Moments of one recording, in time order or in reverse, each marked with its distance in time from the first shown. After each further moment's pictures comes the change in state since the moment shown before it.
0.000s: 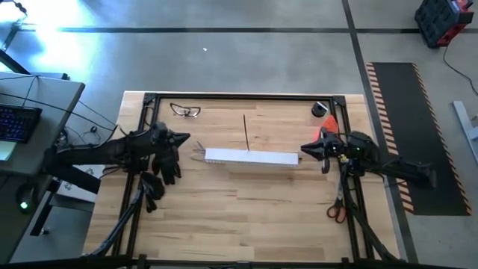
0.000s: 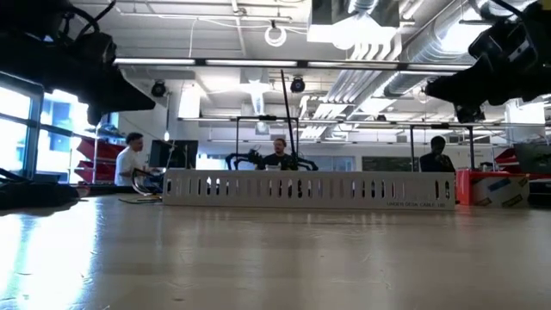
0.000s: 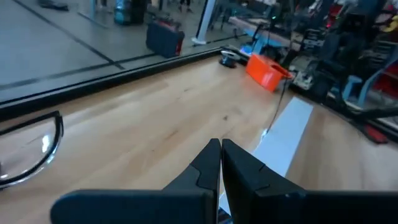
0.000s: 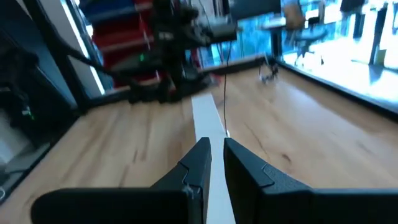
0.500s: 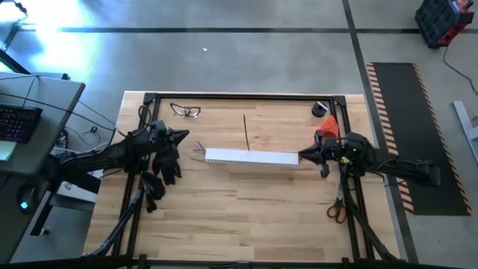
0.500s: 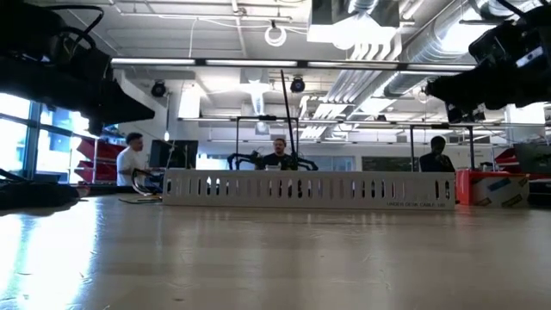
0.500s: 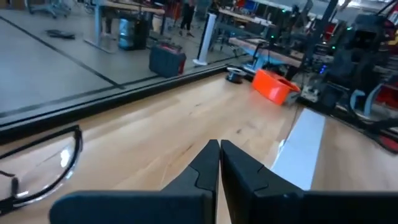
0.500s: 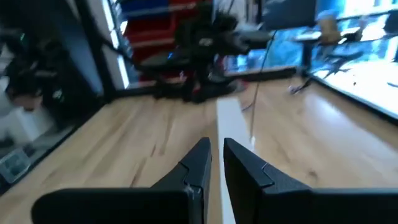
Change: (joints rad) left arm 0.175 -0.127 -0.137 0.110 0.140 0.107; right arm 0.010 0.044 -0.078 0.186 -0.102 -0.079
